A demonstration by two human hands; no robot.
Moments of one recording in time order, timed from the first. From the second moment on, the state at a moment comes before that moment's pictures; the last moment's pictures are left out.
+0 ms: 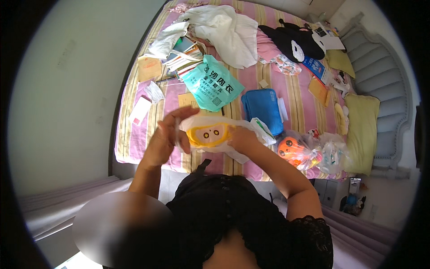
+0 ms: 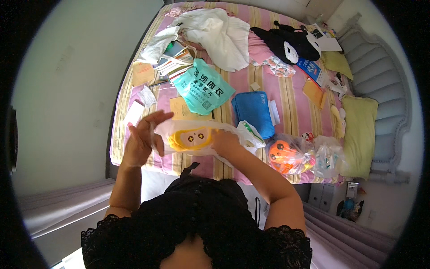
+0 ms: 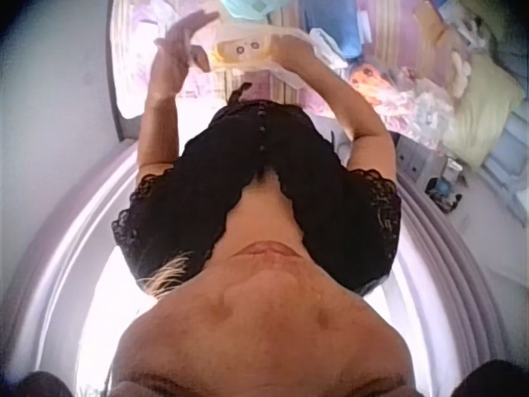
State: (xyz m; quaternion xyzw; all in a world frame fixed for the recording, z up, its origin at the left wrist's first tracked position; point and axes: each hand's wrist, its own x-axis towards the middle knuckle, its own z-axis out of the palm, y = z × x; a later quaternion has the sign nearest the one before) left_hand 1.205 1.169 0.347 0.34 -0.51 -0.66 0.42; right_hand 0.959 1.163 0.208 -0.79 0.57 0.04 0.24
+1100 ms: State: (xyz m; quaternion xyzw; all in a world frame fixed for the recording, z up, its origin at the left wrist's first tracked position) left_hand 1.182 1.160 0.313 0.43 -0.54 -0.62 0.36; right_hand 0.838 1.191 0.253 -0.15 0.45 -0.41 0.78
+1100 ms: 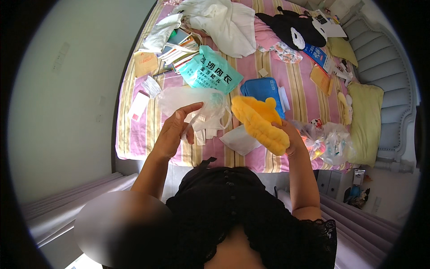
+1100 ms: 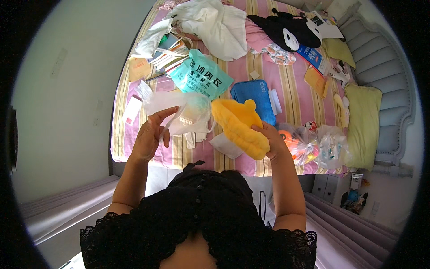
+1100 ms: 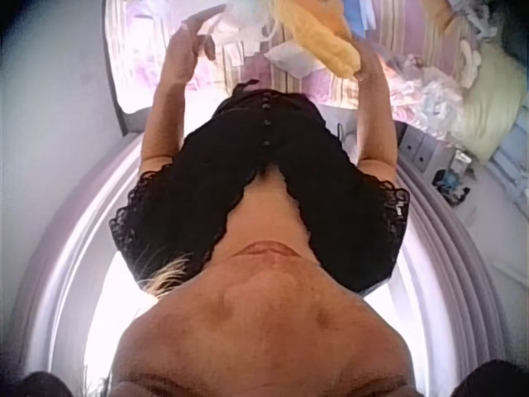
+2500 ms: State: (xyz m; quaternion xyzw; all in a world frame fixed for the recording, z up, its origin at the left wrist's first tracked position) left_hand 1.191 1.168 0.356 0.34 -0.54 -0.57 0.52; right_hand 0.916 1.182 0.184 -0.73 0.68 -0.04 0.11
